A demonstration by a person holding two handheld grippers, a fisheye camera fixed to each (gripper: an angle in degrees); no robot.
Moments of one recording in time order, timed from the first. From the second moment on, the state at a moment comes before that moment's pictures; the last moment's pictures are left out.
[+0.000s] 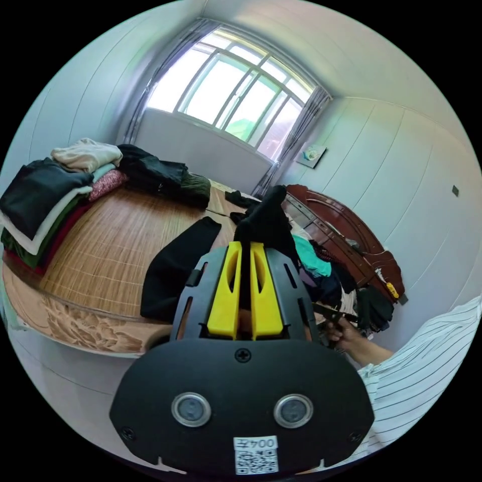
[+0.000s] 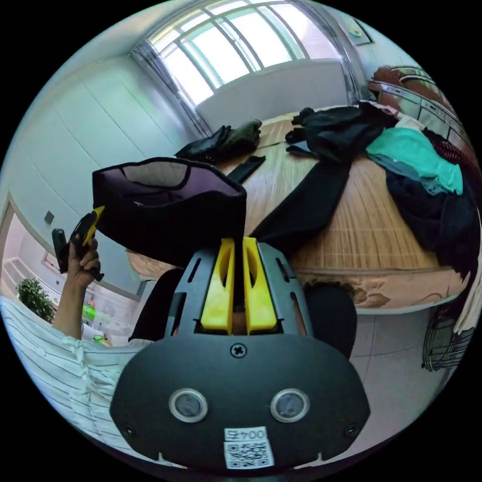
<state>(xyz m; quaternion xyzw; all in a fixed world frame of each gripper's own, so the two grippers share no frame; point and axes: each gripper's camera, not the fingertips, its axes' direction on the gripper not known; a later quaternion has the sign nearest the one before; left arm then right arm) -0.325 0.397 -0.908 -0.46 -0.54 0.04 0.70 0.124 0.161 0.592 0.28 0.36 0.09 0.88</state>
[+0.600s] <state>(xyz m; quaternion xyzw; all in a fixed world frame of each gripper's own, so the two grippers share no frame) -0.236 0.447 -0.572 -0.34 -0.43 0.16 0.82 -0.277 0.090 0.425 0.43 0.28 -0.25 0.82</state>
